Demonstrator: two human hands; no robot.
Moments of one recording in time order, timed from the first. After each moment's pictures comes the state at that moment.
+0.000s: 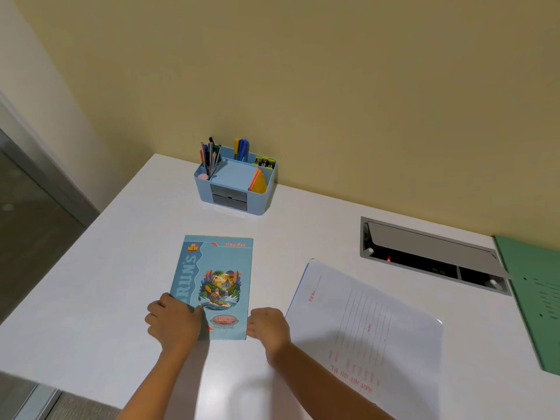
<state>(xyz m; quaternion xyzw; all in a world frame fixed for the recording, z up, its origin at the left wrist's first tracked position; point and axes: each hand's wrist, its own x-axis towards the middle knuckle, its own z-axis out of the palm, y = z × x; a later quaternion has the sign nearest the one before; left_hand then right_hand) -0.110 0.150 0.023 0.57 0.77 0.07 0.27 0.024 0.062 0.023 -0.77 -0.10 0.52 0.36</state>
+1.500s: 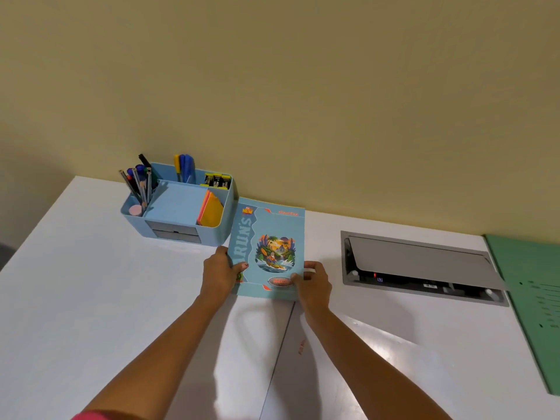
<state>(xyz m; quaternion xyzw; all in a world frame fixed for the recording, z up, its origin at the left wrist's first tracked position) 0.101 0.274 0.006 0.71 0.55 0.09 0.44 0.226 0.136 0.008 -0.85 -0.07 0.27 0.45</state>
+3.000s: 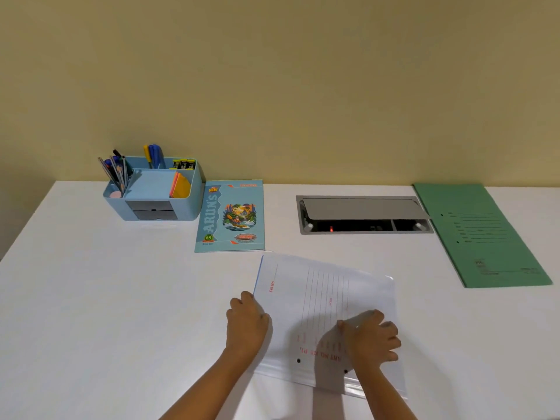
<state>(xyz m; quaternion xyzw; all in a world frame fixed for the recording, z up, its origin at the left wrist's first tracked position) 0.041 0.046 0.036 0.80 0.47 -0.04 0.36 0.168 -0.113 0.030 -0.98 0.12 0.13 0.11</state>
